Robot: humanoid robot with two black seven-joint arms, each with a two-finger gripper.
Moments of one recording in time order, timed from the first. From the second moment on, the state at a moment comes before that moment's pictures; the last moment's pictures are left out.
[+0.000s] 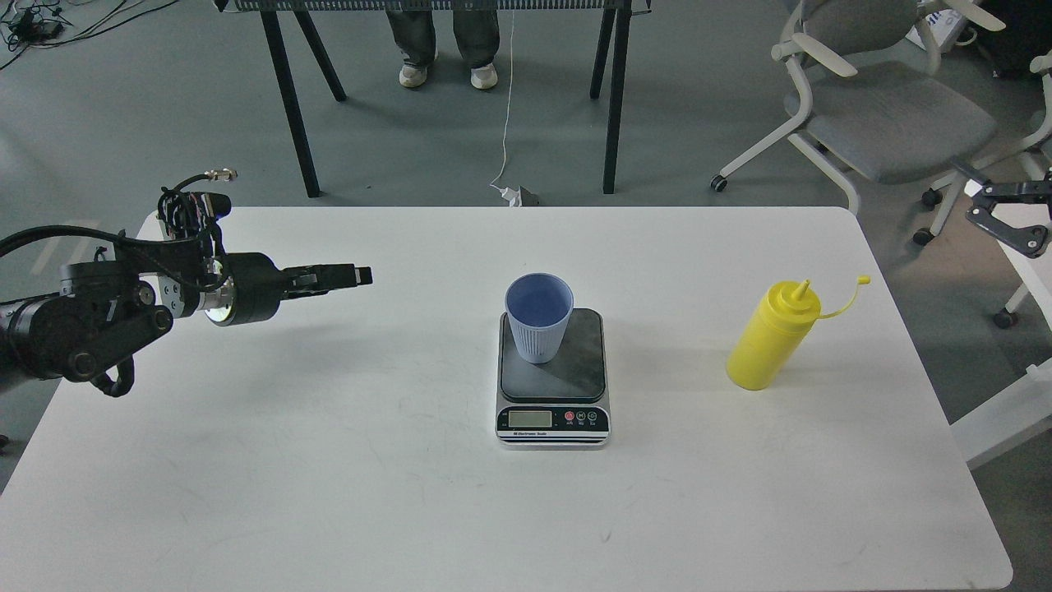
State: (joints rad) left arm -0.99 0.55 -0.02 -0.73 1.20 -0.32 -0.49; right arm 0.43 -1.09 0.96 1.34 0.51 0.49 -0.12
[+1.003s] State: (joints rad) left arm -1.09 0.55 -0.36 -0.68 0.65 -0.49 -0.49; right arm 0.86 -0.50 0.66 0.81 0.45 0.49 -0.11
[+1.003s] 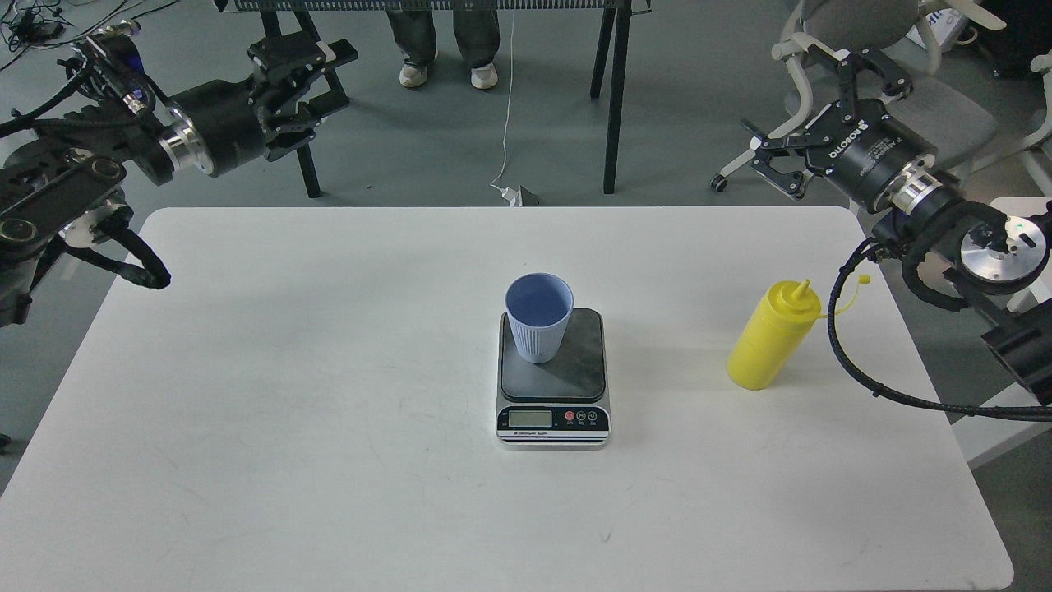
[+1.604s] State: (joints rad) left arm -1.12 0.45 -0.48 -0.50 0.29 -0.49 -0.49; right arm 0.89 -0.37 0.66 0.68 0.45 0.49 -0.11
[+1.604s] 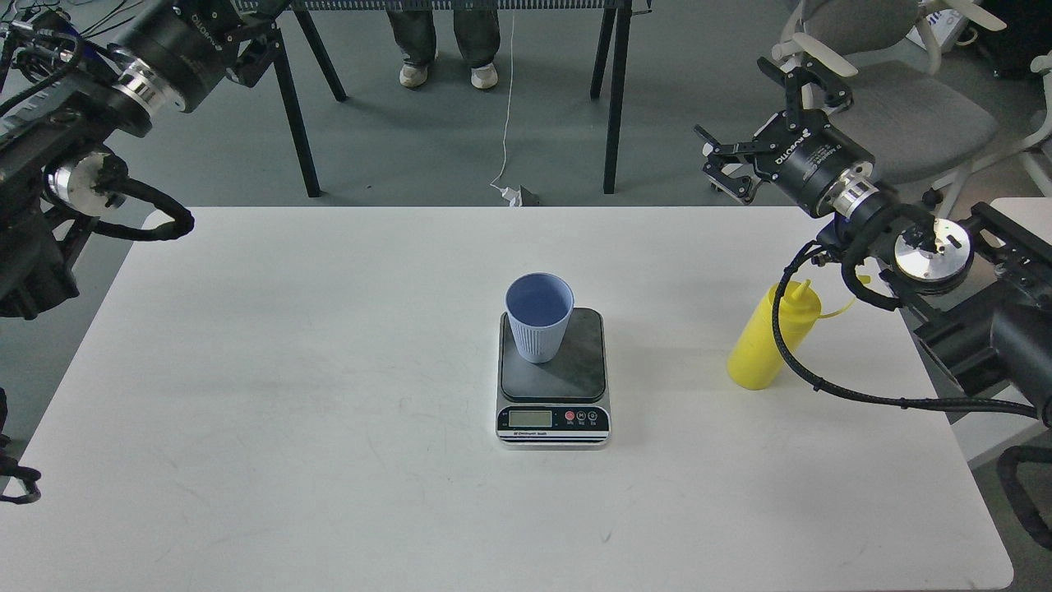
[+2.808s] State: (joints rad) left arm -0.97 0.47 -0.49 -0.45 0.21 -0.49 -0.49; right arm 0.79 -0.47 0.72 0.65 0.42 0.49 -0.10
